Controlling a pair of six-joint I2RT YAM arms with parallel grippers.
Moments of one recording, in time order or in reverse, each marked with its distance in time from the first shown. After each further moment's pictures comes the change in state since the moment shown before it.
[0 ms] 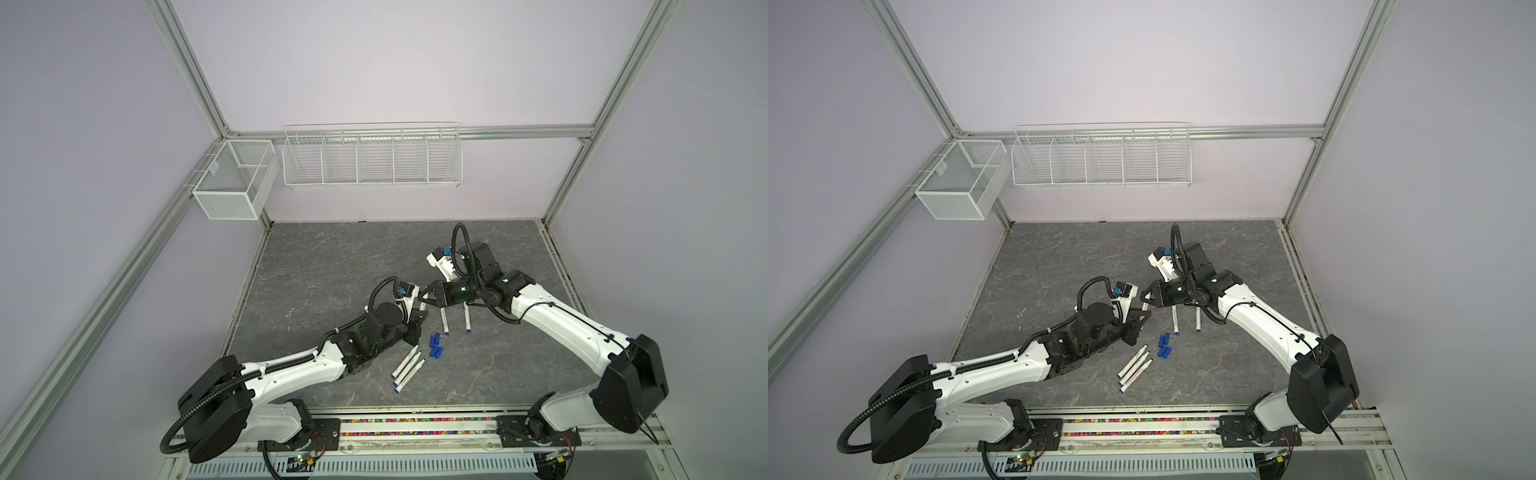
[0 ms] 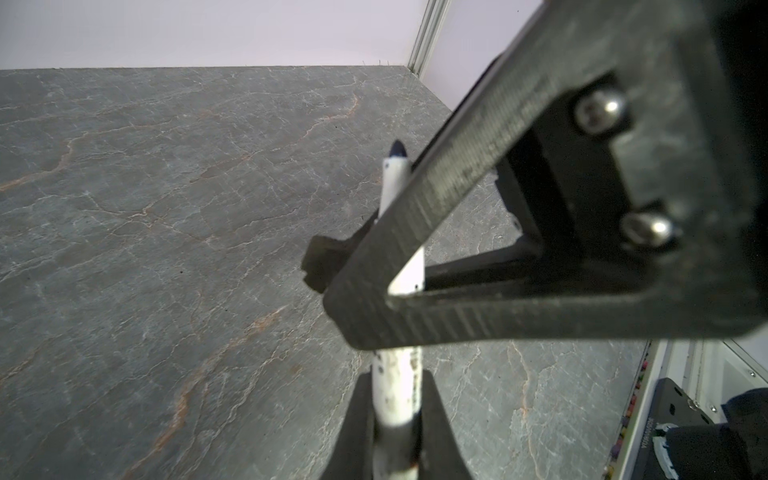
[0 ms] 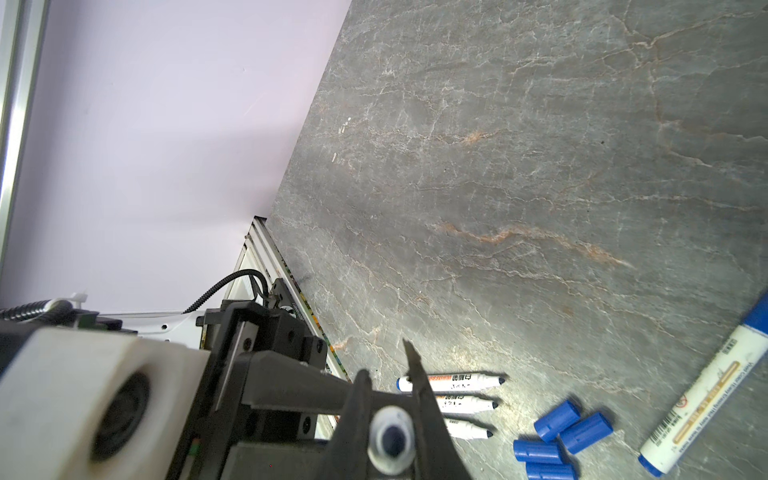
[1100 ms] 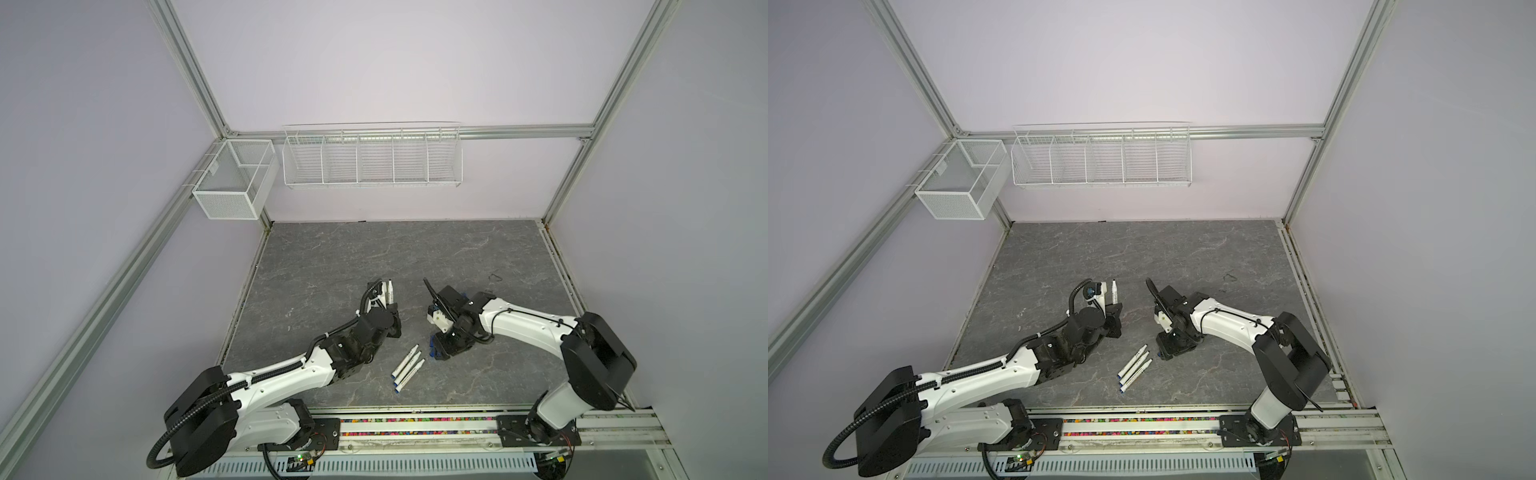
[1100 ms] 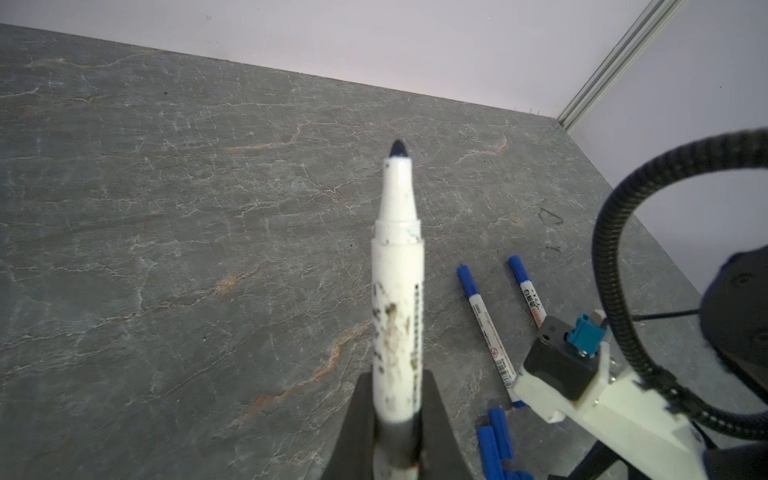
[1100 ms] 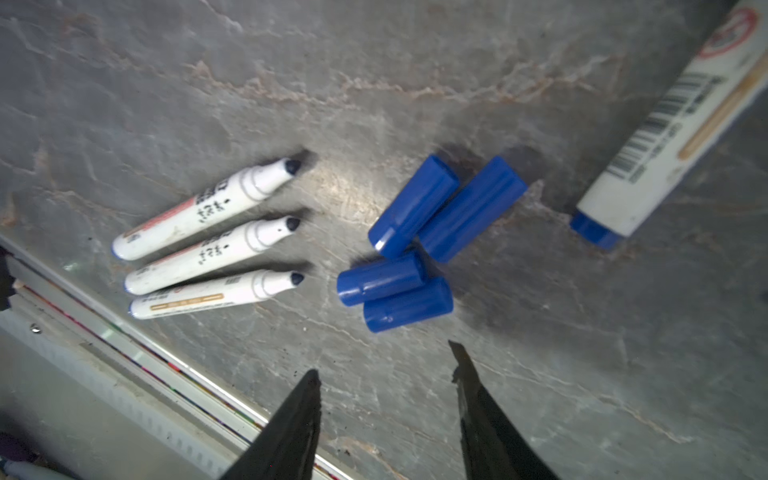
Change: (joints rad) left arm 0.035 -0.098 -0.076 -0.111 -0.361 -0.175; right arm 0.165 0.177 -0.175 -0.307 0.380 -0.126
